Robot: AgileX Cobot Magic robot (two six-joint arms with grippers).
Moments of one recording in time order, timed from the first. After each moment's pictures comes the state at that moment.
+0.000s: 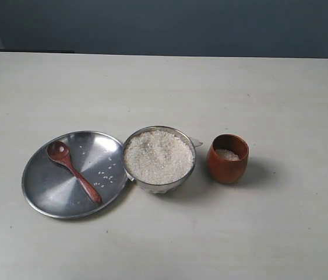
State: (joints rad) left arm -0.04 0.31 -0.44 -0.22 0.67 0.17; right arm 0.95 0.45 -0.70 -1.04 0.81 0.73
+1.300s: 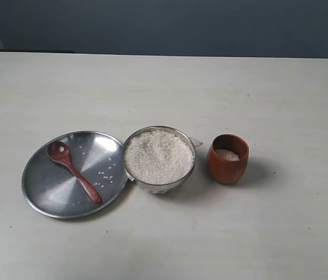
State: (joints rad) left arm -0.04 0.31 -0.28 -0.31 0.46 0.17; right arm 0.95 0.43 -0.37 -1.01 0.76 0.91
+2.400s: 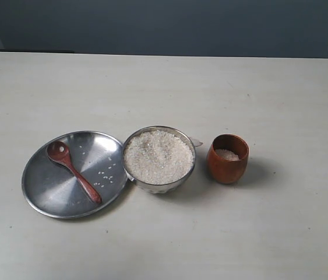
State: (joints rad) left arm -0.04 0.09 -0.13 -0.15 0.26 0.17; right arm 0.95 0.43 -0.37 -1.01 0.75 0.92
